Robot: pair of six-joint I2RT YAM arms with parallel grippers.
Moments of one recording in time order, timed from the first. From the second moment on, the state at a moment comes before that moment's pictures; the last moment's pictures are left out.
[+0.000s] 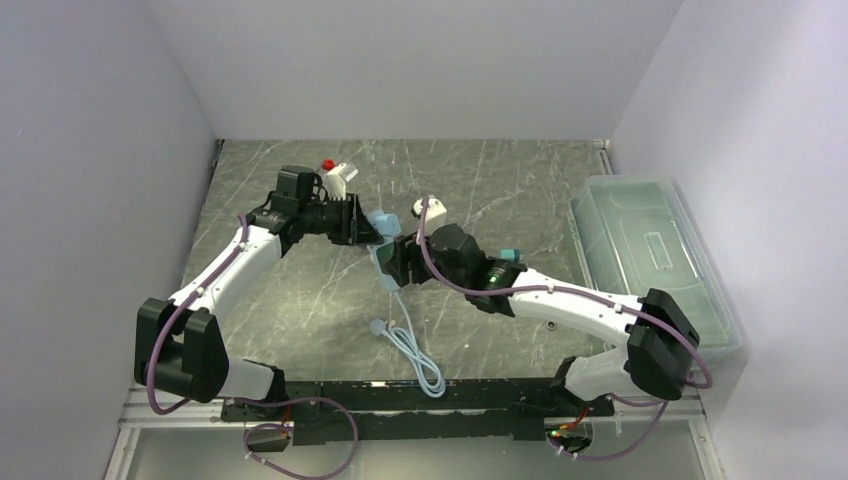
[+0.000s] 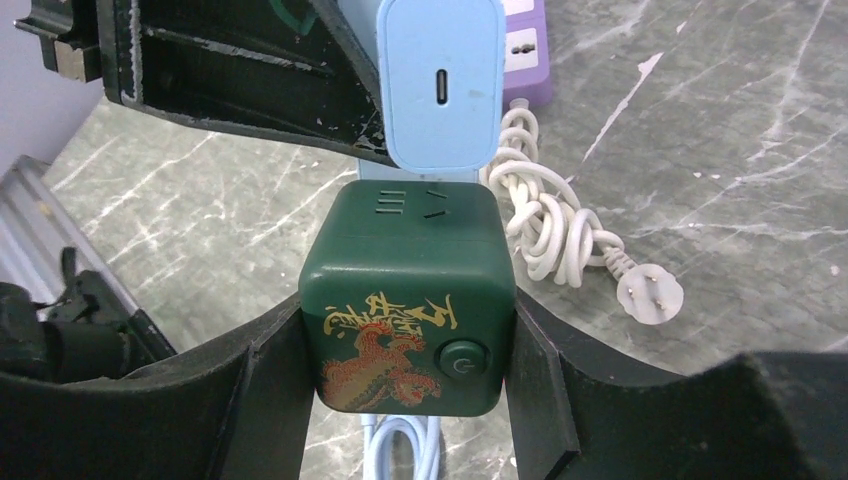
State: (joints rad) left arm -0.27 1.37 1.04 -0.37 0.76 -0.28; right arm 1.00 1.36 0.92 0.05 0.18 0.40
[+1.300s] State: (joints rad) left arm -0.29 1.38 1.04 -0.35 0.70 -0.30; right arm 0.87 1.37 0.94 0.02 -0.06 0.41
